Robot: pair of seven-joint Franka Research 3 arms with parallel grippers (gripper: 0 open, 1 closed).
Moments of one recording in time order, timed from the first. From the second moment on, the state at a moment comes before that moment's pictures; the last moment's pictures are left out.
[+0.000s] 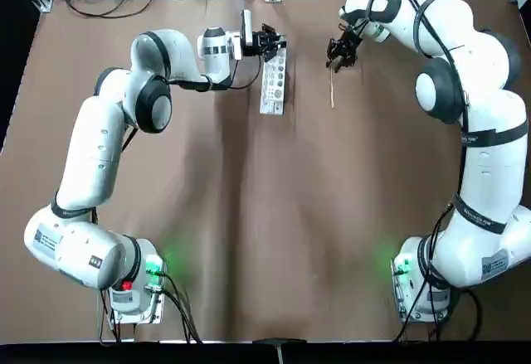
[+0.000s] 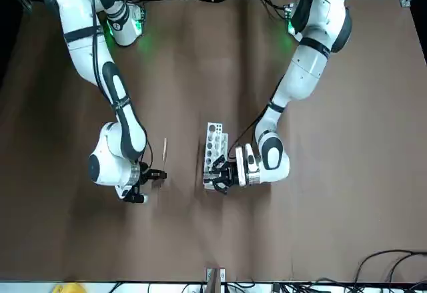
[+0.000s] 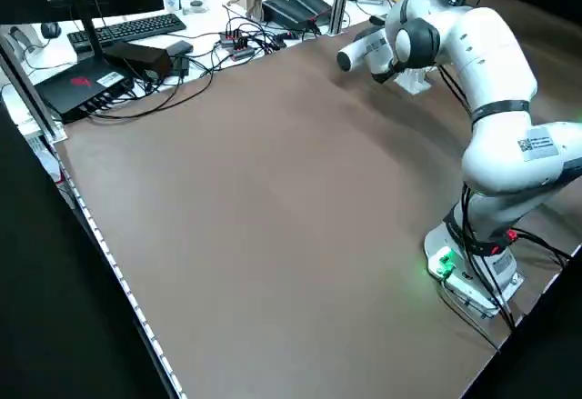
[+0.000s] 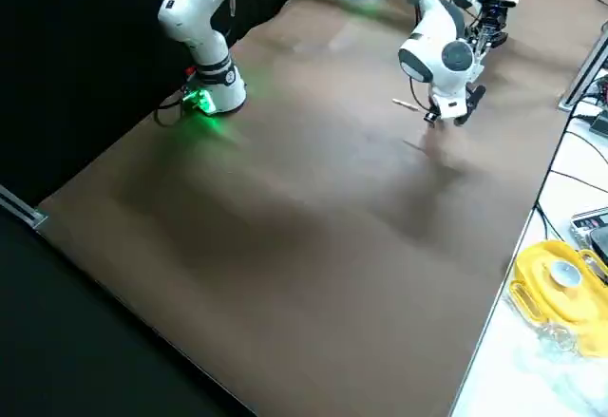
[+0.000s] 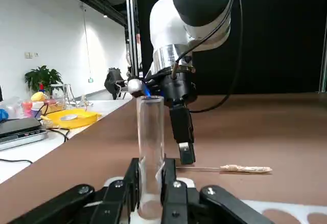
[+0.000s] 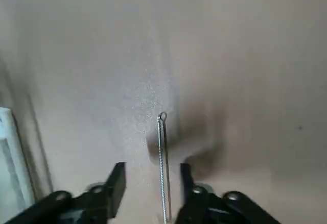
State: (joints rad) left arm -0.37 1.14 -0.17 -1.17 -1.82 2.08 2.46; right arm 0.32 0.81 -0.09 -1.51 0.66 2.20 -0.11
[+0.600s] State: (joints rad) left arm -0.37 1.05 -0.17 -1.16 -1.82 2.12 2.35; right arm 0.31 0.59 -0.22 -1.44 0.45 1.84 -0.11
